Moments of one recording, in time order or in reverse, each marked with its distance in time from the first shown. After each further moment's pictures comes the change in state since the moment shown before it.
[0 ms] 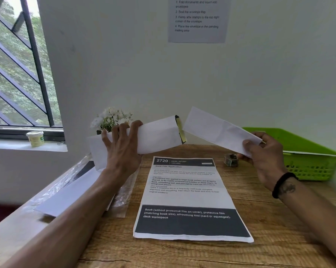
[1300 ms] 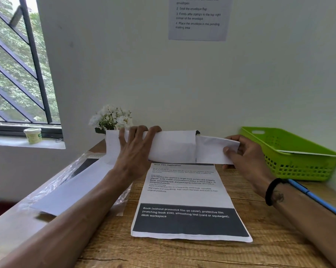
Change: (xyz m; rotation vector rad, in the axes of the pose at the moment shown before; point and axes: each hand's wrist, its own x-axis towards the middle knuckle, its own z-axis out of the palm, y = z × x) left_hand -0.007 0.023 0.001 -0.066 -0.113 0.204; right_hand -0.023 0.005 0.015 -0.187 -0.267 -0.108
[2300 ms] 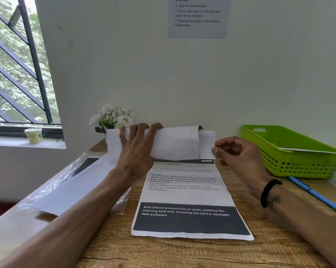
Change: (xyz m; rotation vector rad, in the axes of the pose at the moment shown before) left_hand 0.001 0.008 -0.004 -0.008 0.038 -0.024; right_hand -0.010 0.001 0.015 0.080 0.000 -0.029
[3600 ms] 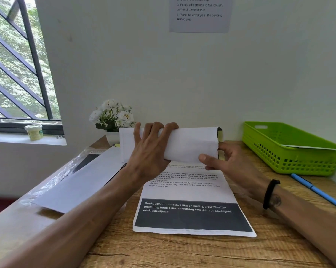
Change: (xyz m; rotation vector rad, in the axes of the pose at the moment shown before) left_hand -0.004 0.032 -0.009 -0.098 -0.005 0.087; right_hand -0.014 -0.005 0.012 -0.043 -0.353 0.025
